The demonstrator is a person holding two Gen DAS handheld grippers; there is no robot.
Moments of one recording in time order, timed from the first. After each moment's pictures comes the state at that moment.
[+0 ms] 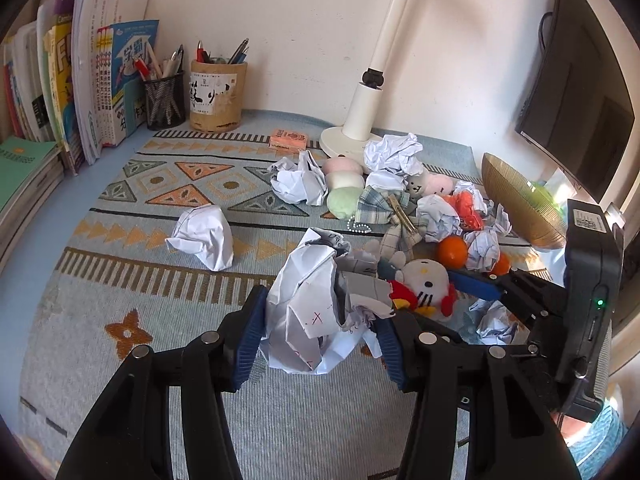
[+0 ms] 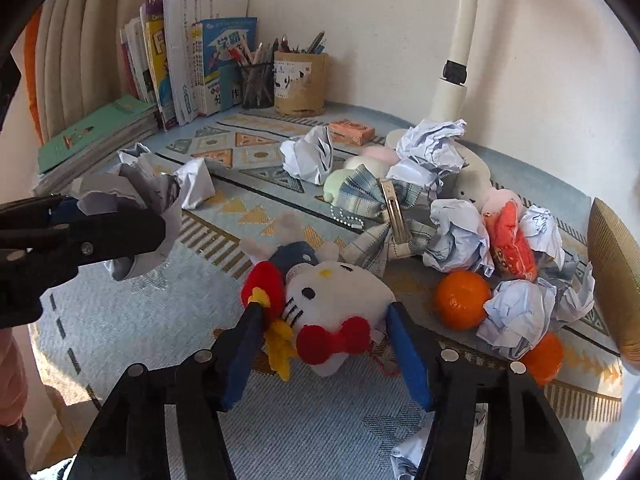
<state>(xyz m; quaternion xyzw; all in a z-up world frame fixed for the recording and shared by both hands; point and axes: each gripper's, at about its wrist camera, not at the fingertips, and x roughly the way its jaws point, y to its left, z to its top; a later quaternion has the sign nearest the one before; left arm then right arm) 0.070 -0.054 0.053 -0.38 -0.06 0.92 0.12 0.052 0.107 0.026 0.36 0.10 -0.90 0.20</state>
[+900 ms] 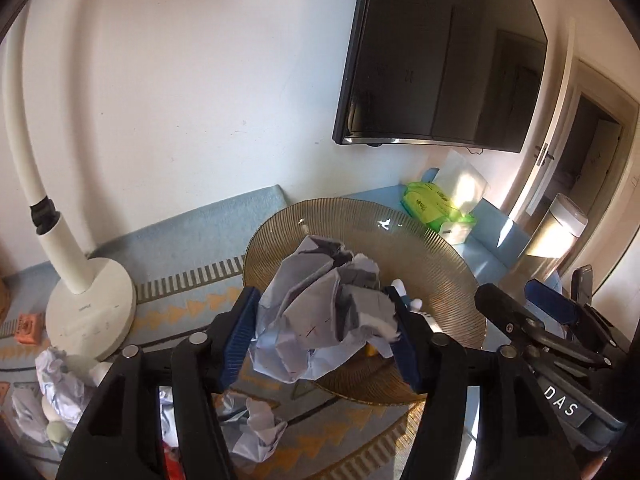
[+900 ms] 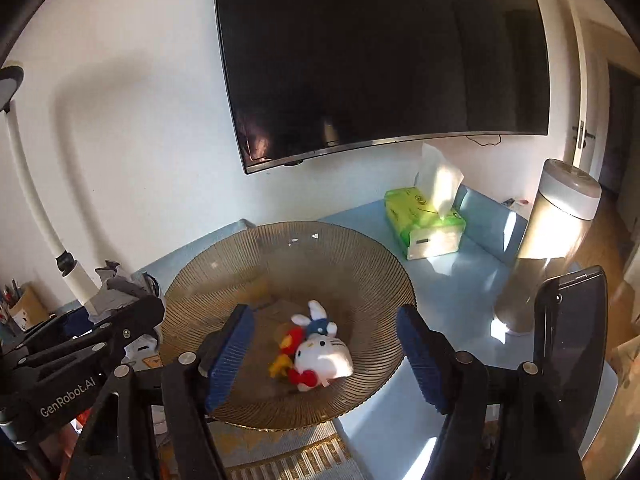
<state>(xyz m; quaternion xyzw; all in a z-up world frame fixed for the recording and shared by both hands) -0.072 0.282 0.117 -0.34 0.04 0.88 0.32 0.029 0.425 0.138 0.29 -0.11 -0.92 -0.22</state>
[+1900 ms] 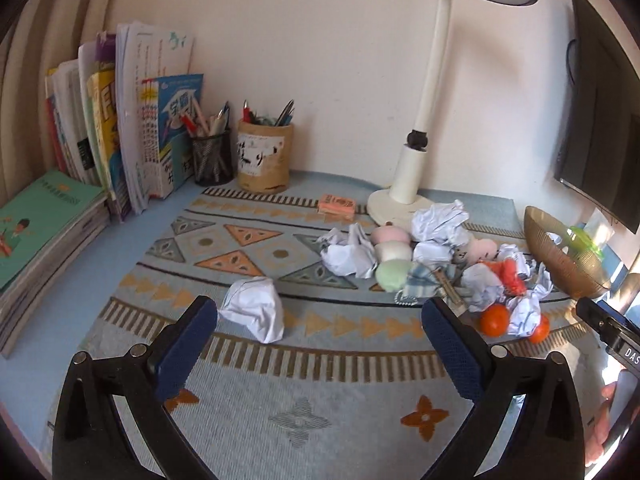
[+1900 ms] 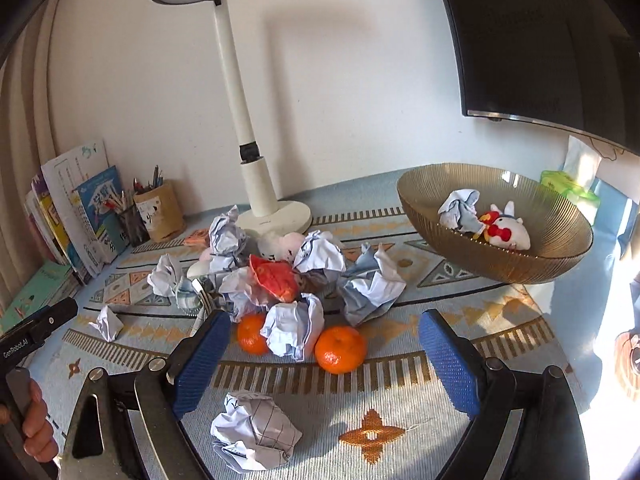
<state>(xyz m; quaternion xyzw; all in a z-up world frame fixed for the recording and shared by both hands) 0.051 -0.077 0.068 -0.30 -0.06 0.95 0.03 0.075 0.242 0.054 0.28 -0.08 -0.96 0.01</state>
